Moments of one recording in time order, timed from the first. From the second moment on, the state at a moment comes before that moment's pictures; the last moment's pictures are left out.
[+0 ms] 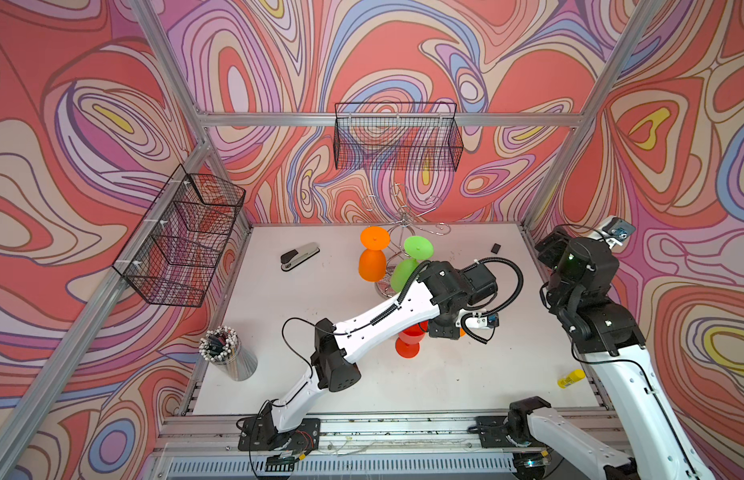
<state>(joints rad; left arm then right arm) -1.15 2.26 2.54 -1.61 -0.11 0.56 0.19 0.93 1.25 -0.49 0.77 0.43</state>
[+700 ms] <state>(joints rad) -1.17 2.35 2.52 -1.61 -0.14 0.58 0.16 0.95 1.22 -0.49 0.73 0.43</state>
